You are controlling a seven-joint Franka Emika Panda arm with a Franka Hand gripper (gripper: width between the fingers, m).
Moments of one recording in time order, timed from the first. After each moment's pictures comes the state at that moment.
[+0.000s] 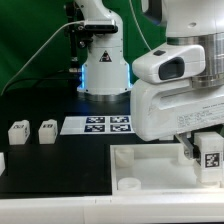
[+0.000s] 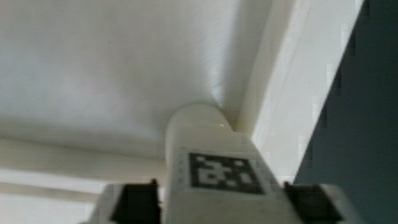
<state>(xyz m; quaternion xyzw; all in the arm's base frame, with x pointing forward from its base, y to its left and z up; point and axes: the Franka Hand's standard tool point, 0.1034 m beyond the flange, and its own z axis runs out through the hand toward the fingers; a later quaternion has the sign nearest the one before) 0.618 0.116 0.069 -0.99 -0.11 -0.02 0.06</state>
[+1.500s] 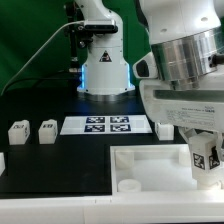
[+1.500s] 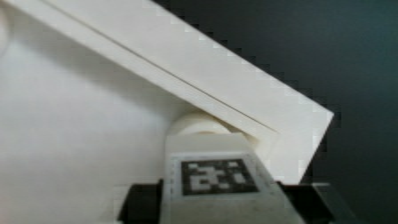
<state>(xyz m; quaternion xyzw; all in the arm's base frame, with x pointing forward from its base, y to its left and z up) 0.625 0.116 0.068 -0.83 0.54 0.02 0.13</state>
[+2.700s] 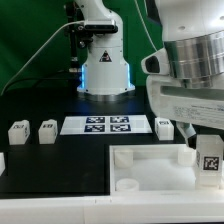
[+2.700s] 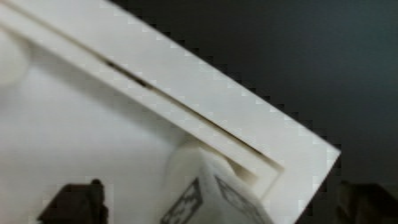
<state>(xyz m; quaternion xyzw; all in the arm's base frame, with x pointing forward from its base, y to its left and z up) 0.620 0.127 0.070 -0.88 0.45 0.03 0.10</state>
